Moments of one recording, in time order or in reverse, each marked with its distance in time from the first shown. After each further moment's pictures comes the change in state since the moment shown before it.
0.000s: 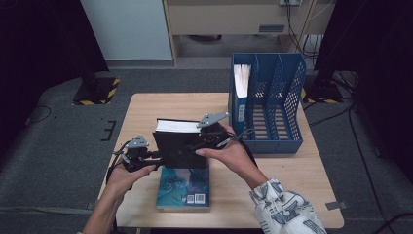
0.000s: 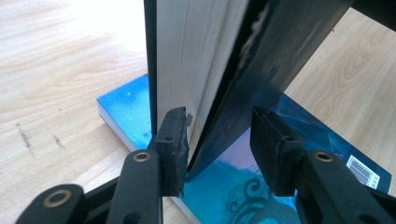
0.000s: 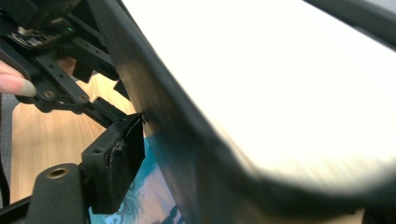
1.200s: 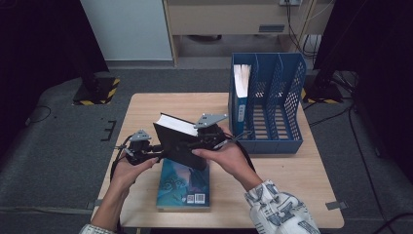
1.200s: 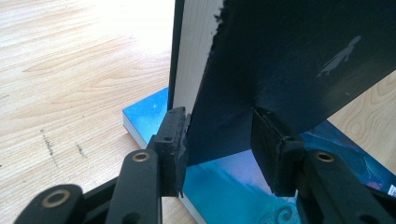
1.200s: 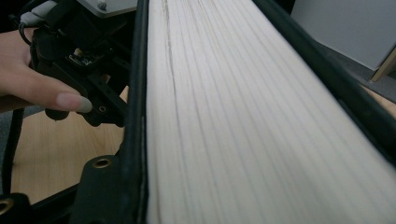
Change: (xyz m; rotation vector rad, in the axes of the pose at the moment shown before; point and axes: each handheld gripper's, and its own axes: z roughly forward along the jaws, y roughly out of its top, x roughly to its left) left arm 0.015 0.011 0.012 -0.003 0.062 -0.038; right arm 0.008 0.004 0.002 -0.077 -0.009 -0.006
